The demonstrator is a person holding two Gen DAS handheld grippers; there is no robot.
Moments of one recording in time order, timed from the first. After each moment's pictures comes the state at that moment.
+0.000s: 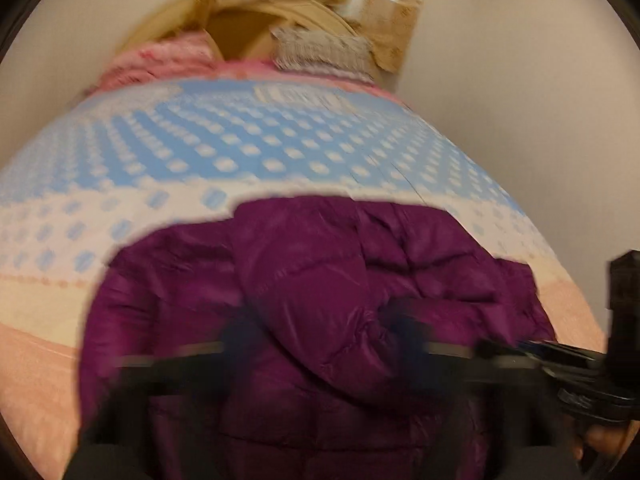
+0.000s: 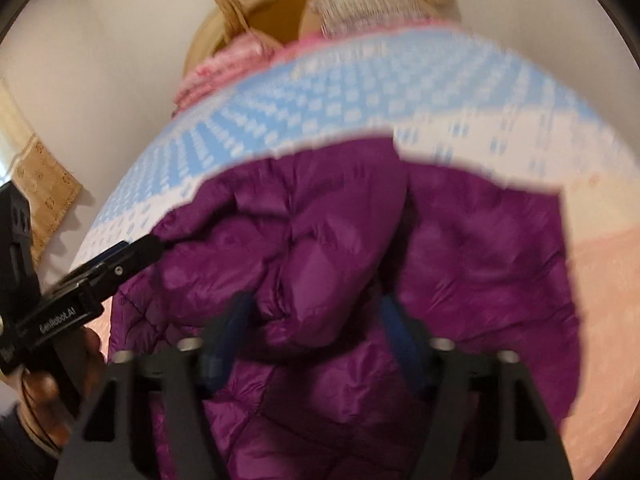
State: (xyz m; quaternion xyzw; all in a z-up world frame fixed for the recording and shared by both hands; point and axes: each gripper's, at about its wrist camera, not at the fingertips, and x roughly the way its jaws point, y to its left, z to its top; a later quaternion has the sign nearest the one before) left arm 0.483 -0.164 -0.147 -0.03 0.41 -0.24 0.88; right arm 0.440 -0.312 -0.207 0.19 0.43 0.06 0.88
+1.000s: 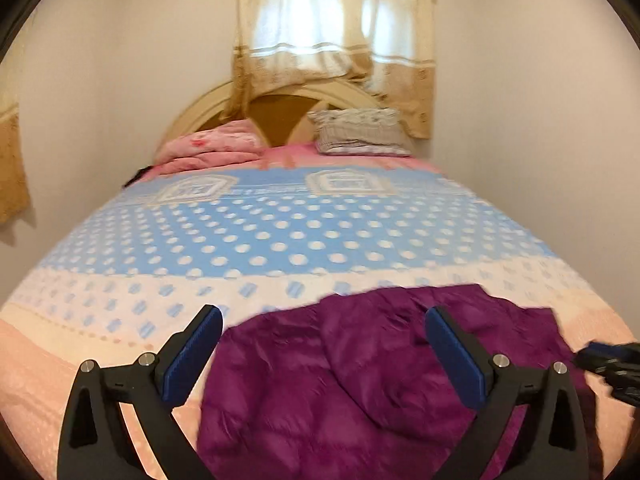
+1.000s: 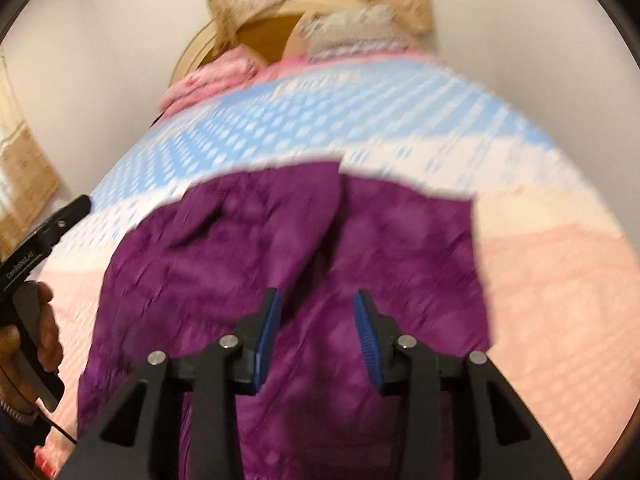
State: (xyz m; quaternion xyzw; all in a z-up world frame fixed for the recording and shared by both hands) left arm 0.440 -0.126 -0.071 0.02 0.26 -0.10 0.96; right arm 0.369 -0.319 -0.141 0.11 0.36 -0.04 0.93
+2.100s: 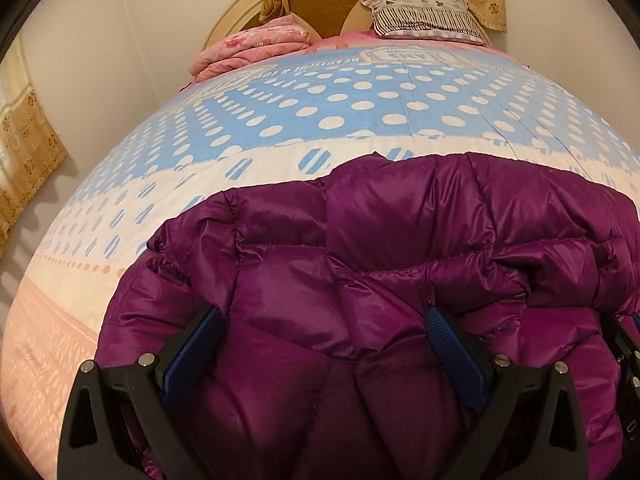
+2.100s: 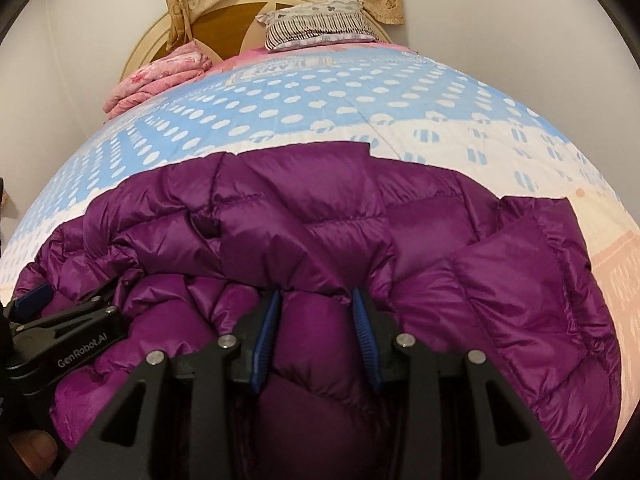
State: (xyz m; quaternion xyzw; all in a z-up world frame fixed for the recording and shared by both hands) left arm 0.532 -0.184 -0.212 0.09 0.42 0.03 0.90; right arm 0.484 -0.293 -0.239 0.11 0.39 -0.10 0.91
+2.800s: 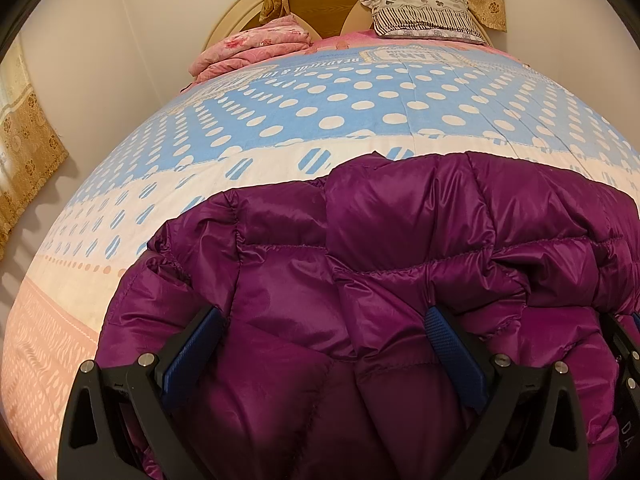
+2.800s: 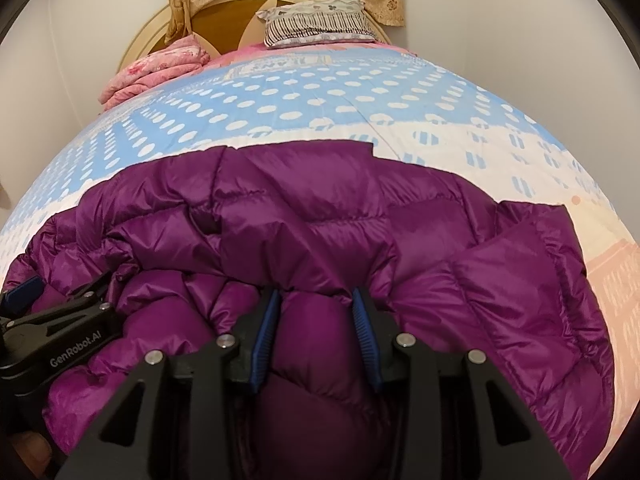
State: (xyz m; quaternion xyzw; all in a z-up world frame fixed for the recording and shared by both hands) left arm 0.532 -0.184 -0.212 0.09 0.42 0.03 0.90; right arm 0.487 -0.290 -0.240 0.09 0.39 -0.11 0.91
